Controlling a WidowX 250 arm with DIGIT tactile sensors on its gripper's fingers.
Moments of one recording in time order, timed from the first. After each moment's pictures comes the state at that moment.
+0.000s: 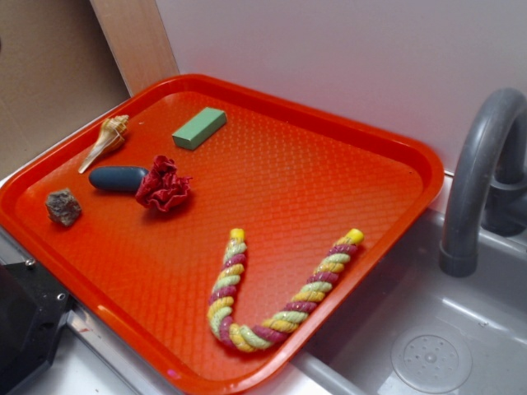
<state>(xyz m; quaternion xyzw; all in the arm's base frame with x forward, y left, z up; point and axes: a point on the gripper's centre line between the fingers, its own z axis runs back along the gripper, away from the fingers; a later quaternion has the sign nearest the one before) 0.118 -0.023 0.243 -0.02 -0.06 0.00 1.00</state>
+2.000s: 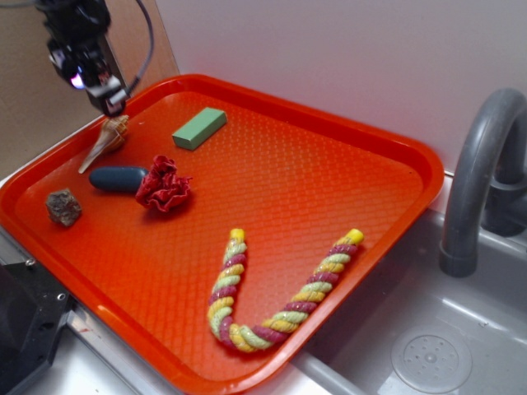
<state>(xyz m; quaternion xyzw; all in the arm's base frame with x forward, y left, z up) 0.223 0.162 0.070 0.09 0.02 0.03 1.00</state>
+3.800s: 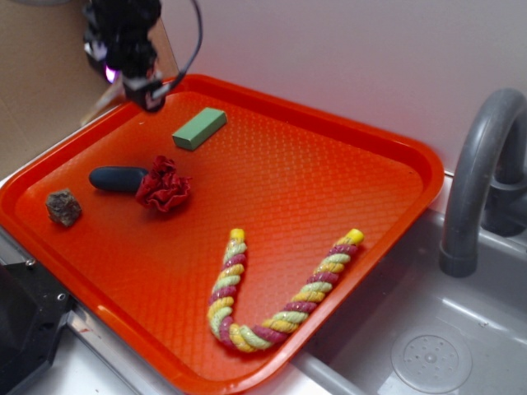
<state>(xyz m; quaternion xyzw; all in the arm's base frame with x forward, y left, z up) 0.247 0.062 0.139 0.12 0.01 0.02 0.99</state>
